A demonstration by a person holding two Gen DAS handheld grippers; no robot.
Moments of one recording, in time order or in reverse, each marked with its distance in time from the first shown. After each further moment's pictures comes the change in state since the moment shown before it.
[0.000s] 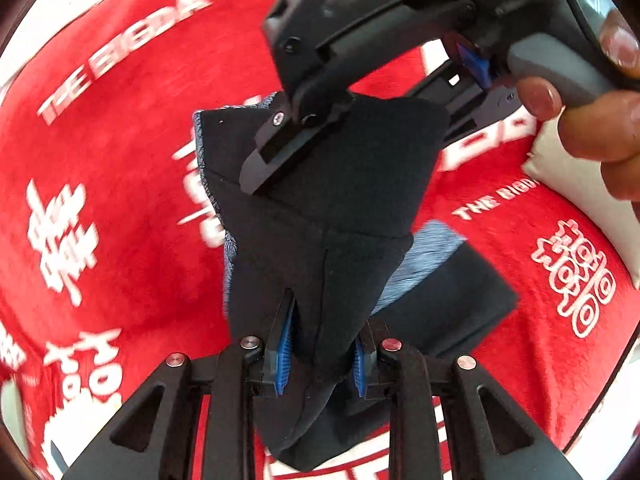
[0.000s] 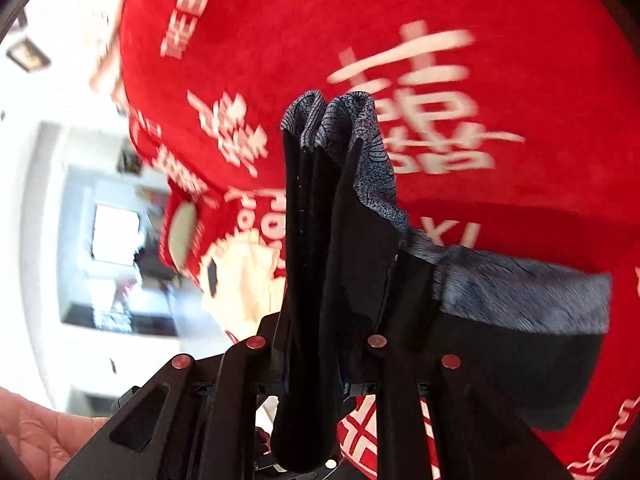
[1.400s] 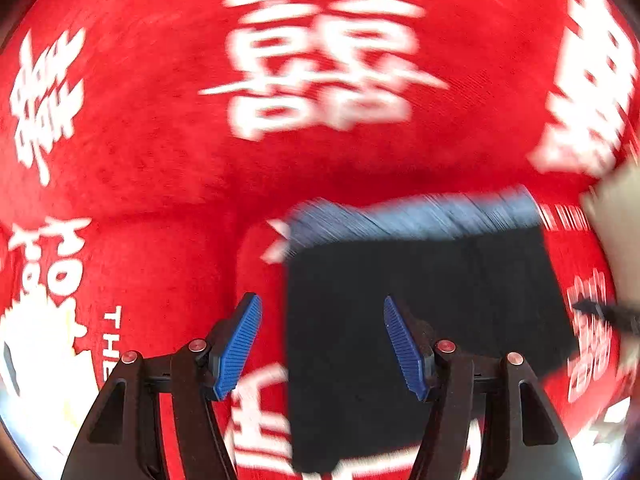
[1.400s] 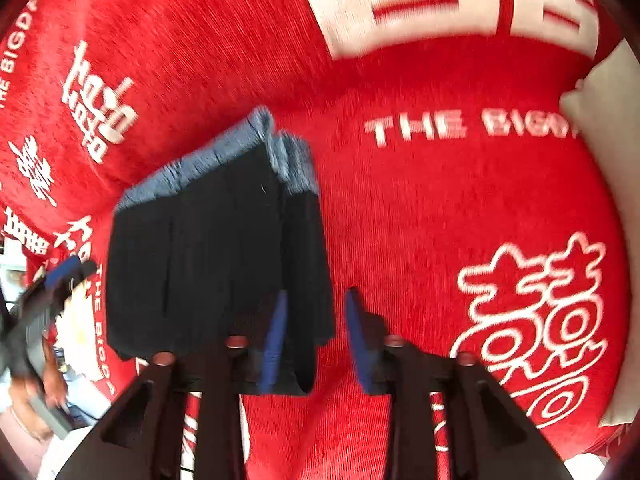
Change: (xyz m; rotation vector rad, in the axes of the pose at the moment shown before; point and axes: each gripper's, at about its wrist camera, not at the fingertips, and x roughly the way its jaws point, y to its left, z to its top) left arm 0.095 0.086 -0.016 -0.425 0.300 0.001; right arm -0.027 -0.148 -0.103 0.224 -0.145 -0.575
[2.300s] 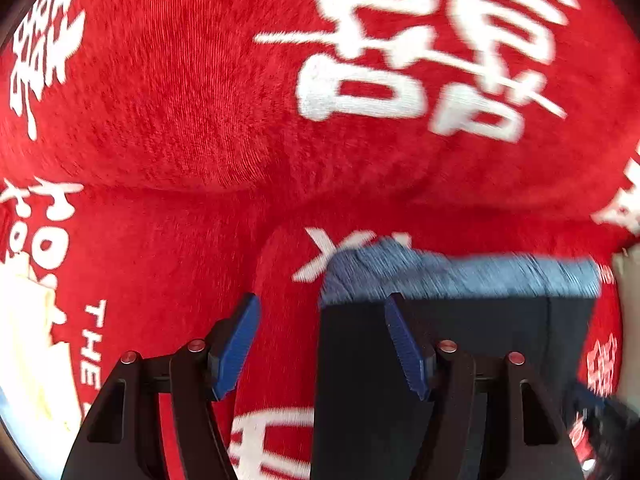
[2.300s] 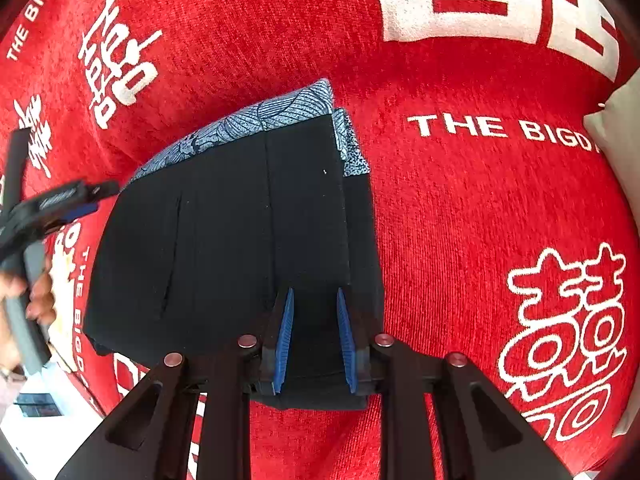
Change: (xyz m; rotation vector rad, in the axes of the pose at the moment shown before) left arm 0.054 0.025 0.004 -0.098 0.061 0.005; right arm 0.041 0.029 -0.032 -0.084 -0.053 -0.034
